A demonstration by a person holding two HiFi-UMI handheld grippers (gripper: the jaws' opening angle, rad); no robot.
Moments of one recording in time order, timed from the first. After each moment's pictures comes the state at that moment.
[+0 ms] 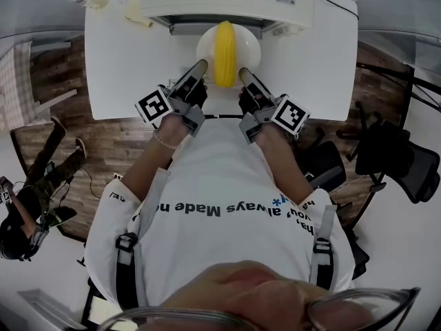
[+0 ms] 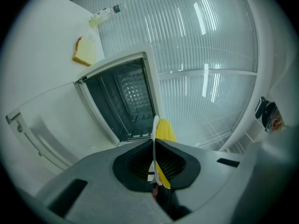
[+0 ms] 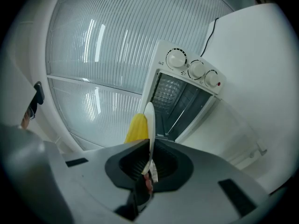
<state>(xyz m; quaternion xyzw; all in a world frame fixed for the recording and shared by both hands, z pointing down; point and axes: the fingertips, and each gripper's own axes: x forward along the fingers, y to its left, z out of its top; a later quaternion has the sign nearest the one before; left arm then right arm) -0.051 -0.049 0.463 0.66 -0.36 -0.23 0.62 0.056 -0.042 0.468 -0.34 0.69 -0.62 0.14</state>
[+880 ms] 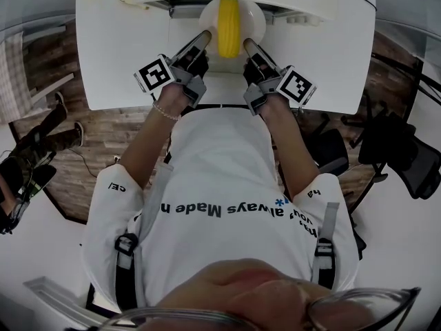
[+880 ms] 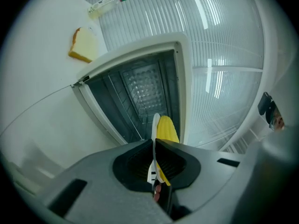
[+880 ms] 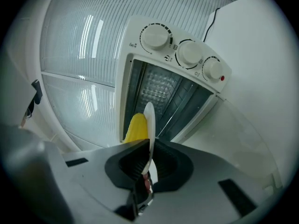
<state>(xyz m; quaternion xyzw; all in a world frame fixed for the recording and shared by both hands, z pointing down) -0.066 -0.092 0.531 0.67 -0.36 -0.19 0.62 0.043 -0.086 0.535 -0.35 0.70 -0.62 0.11</state>
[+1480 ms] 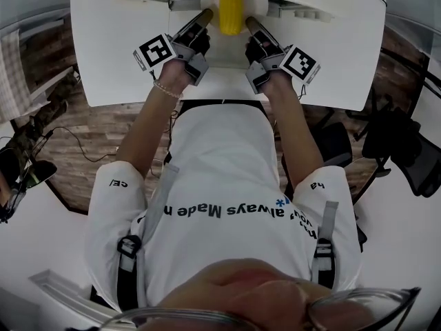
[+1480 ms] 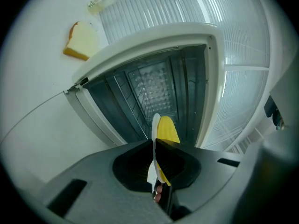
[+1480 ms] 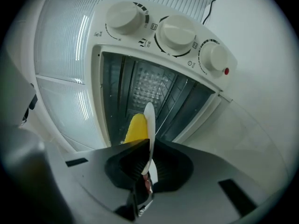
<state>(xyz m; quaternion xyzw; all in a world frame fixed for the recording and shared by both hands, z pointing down) -0.074 -0.126 0.570 0.67 -0.38 -0.17 0.62 0.033 -0.120 0.571 -0.35 0.68 -0.63 0.13</state>
